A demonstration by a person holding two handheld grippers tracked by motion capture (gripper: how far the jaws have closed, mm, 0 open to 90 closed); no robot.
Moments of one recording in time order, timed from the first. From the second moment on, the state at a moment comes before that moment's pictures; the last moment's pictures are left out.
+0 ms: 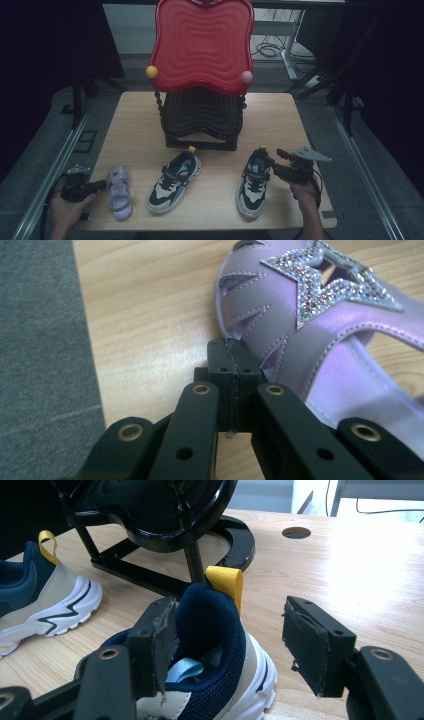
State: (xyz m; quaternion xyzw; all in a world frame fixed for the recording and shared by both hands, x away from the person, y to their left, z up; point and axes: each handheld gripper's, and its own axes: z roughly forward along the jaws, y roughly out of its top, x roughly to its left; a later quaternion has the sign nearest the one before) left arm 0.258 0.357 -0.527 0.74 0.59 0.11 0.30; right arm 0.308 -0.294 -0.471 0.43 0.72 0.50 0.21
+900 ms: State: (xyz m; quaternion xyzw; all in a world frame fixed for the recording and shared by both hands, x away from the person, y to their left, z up) left arm 0.292 0.351 -0.513 0.75 0.57 0.10 0.31; right arm 0.308 -0.300 -0.470 0.45 0.71 0.50 0.21
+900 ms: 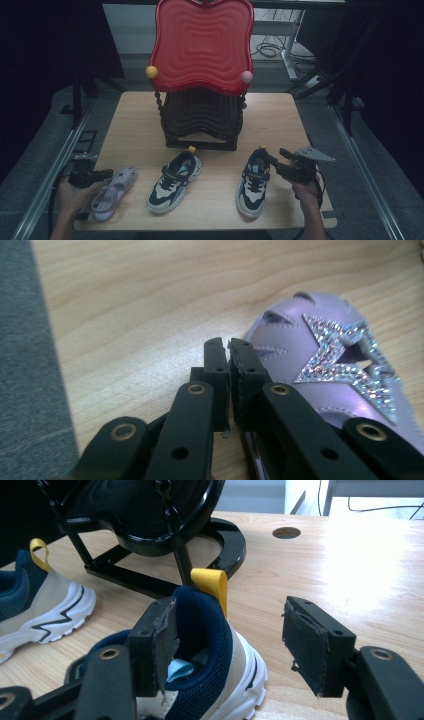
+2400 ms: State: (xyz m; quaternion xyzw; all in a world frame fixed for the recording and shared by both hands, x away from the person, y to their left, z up) left arm 0.250 0.264 -0.449 0.75 0.49 0.16 0.41; right arm 0.300 -0.299 -0.466 0.44 0.73 0.48 0.22
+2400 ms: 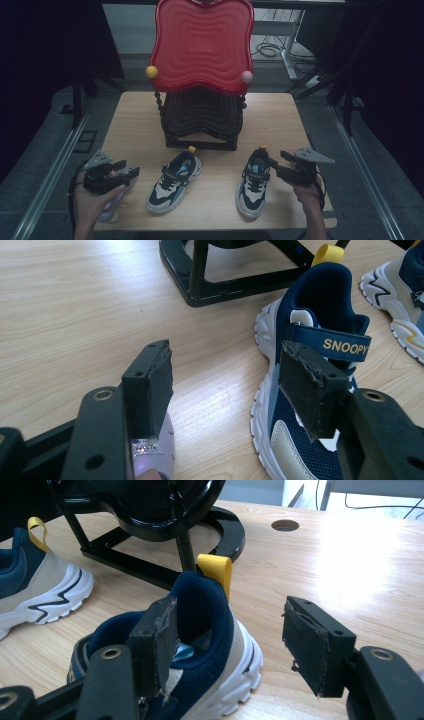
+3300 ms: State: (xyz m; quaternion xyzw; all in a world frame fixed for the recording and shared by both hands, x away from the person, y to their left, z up) left arm 0.244 0.267 -0.454 0.75 0.50 0.16 0.40; right arm 0.254 -0.374 -0.468 0.46 0.76 0.40 0.23
